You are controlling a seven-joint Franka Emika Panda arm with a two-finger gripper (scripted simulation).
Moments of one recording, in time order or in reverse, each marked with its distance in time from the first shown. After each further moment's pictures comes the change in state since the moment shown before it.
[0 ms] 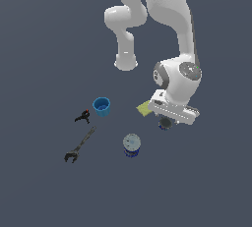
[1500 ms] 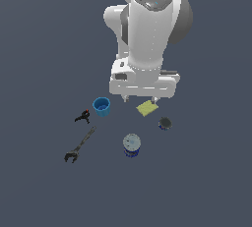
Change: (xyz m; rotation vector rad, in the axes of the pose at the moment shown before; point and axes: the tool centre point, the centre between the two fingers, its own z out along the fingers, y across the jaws) arm 0.095 0.116 -0.180 0.010 0.011 -0.368
